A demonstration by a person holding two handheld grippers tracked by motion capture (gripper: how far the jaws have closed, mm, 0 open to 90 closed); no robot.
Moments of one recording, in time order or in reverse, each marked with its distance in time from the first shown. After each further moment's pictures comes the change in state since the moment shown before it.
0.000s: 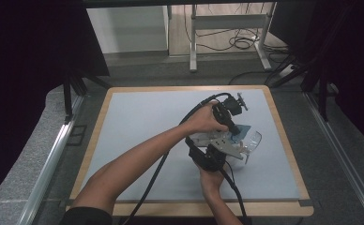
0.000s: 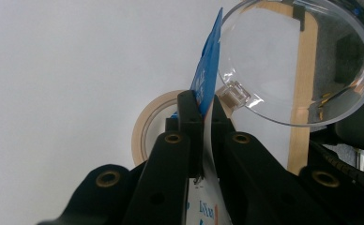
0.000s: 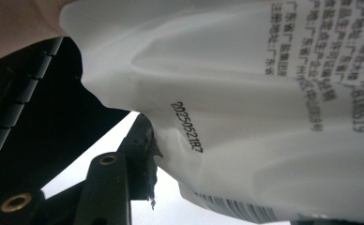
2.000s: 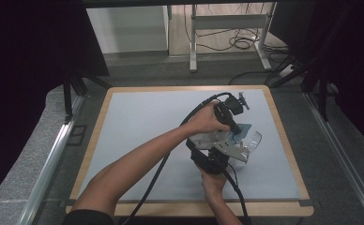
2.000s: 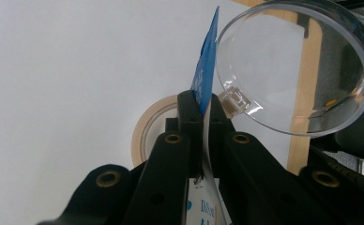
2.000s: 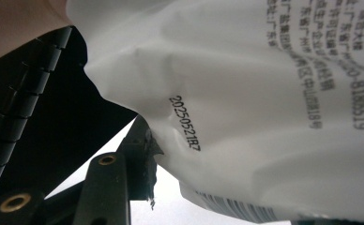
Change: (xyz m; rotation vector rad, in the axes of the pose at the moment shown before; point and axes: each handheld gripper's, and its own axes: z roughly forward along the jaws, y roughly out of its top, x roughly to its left) left arm -0.003 0.004 -0.001 -0.005 0.020 -0.033; right arm -0.004 -0.003 -0.009 -0.001 0.045 0.036
